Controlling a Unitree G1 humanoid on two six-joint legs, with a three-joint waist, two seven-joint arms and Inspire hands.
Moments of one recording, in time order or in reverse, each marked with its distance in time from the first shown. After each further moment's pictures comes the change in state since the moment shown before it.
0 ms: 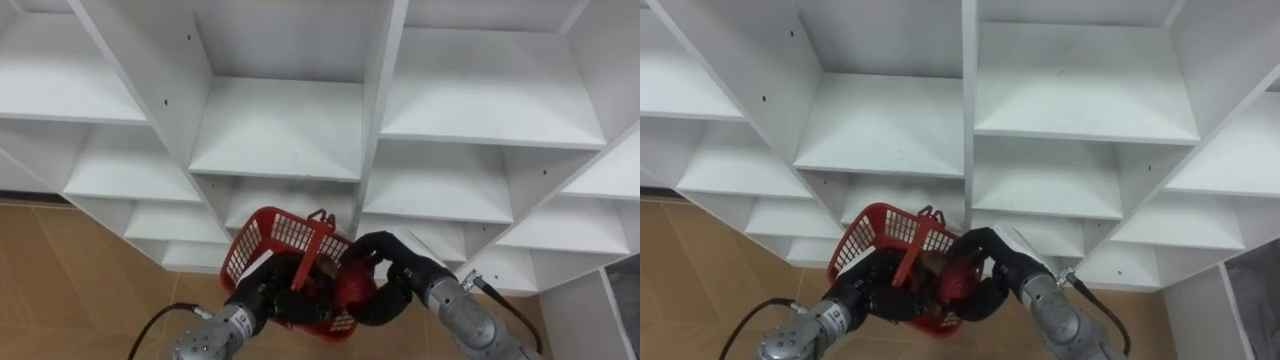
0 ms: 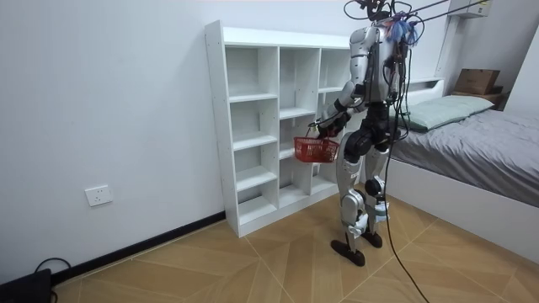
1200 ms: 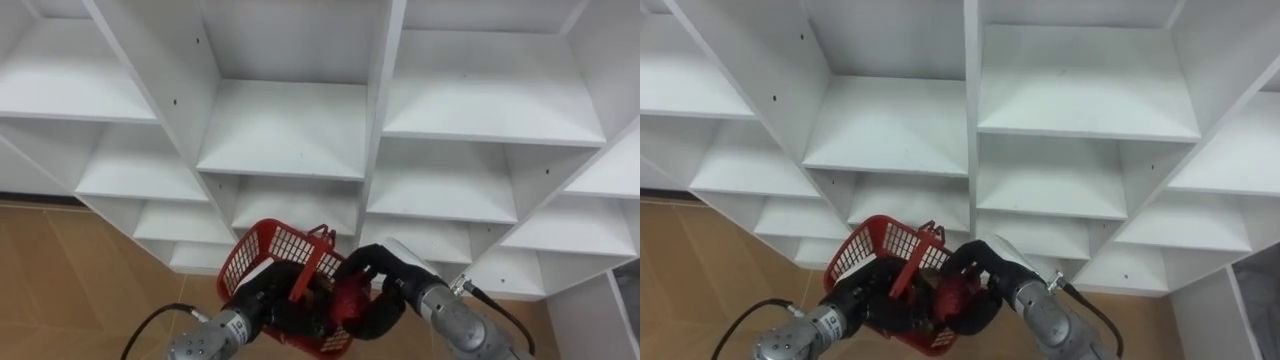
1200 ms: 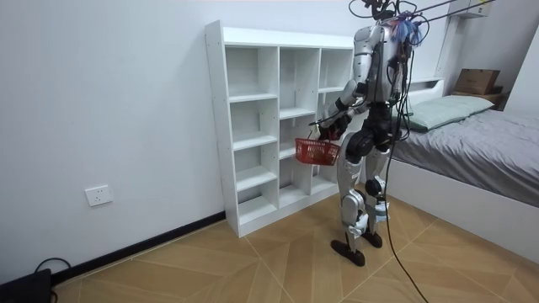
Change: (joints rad) left arm -0.001 0.044 -0.041 -0.001 0.015 0.016 -0.021; right arm -0.020 0.003 0.064 0.033 -0.007 0.044 0.030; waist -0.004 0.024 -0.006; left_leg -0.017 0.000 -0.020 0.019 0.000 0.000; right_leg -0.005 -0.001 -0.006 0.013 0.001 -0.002
